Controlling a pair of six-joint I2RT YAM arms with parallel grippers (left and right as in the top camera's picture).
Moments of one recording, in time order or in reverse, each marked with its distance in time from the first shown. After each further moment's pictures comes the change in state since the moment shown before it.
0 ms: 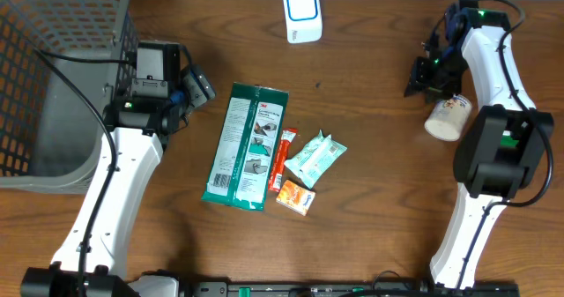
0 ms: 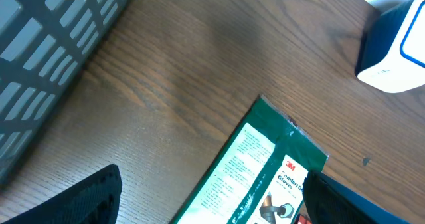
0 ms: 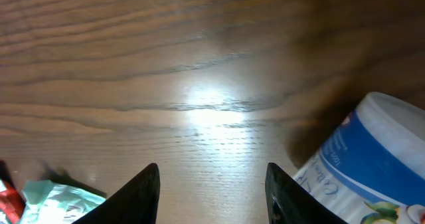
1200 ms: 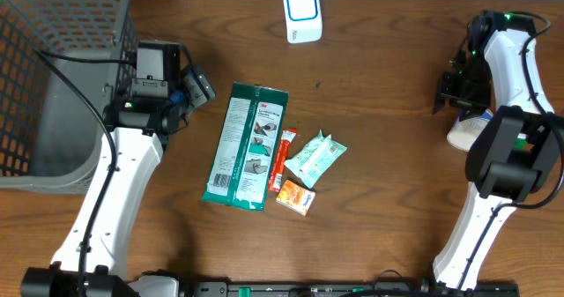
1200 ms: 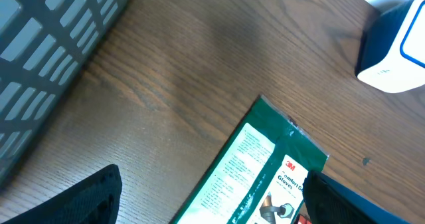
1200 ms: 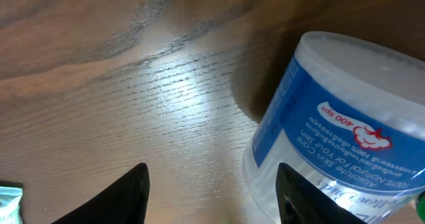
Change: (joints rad) left arm 0.000 0.000 0.000 0.000 0.000 0.000; right arm -0.095 0.000 -0.001 -0.151 0.178 0.015
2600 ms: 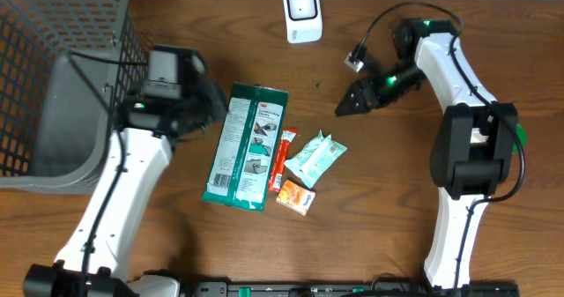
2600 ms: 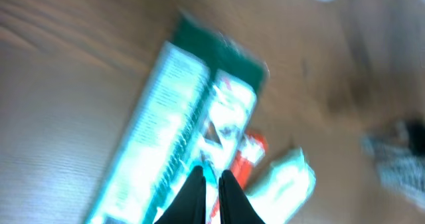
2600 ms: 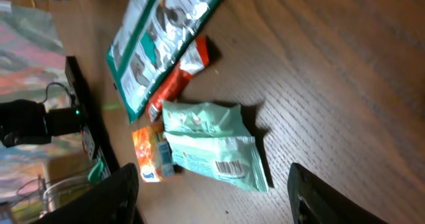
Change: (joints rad) left arm -0.065 0.002 0.000 -0.069 0.286 0.063; right arm 0.277 0.000 -0.122 0.082 -0.791 -0.695
